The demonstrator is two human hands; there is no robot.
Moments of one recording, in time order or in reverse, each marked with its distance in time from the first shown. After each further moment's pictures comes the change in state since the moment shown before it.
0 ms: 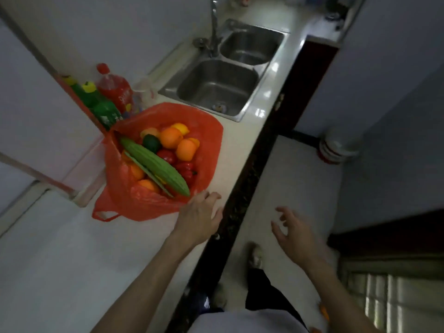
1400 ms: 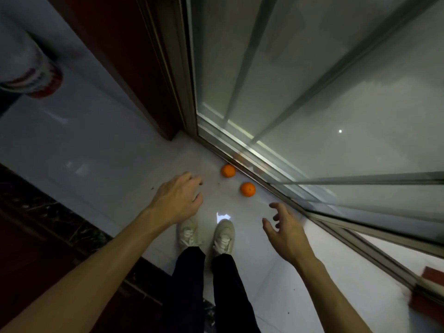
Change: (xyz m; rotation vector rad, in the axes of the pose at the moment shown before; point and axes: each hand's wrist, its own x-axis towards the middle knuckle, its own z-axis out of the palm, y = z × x) left_hand 0.041 0.361 0.484 0.426 -1.042 1.157; right_hand -0.295 0.356 0.082 0.484 0.440 1.481
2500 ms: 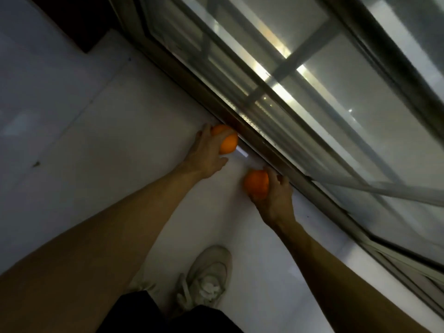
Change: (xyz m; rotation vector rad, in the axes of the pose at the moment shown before) left_hand 0.382 -0.097 0.441 -0.452 0.061 -0.032; right_hand 0.372 0.245 0.308 -0.096 -0.028 0.138
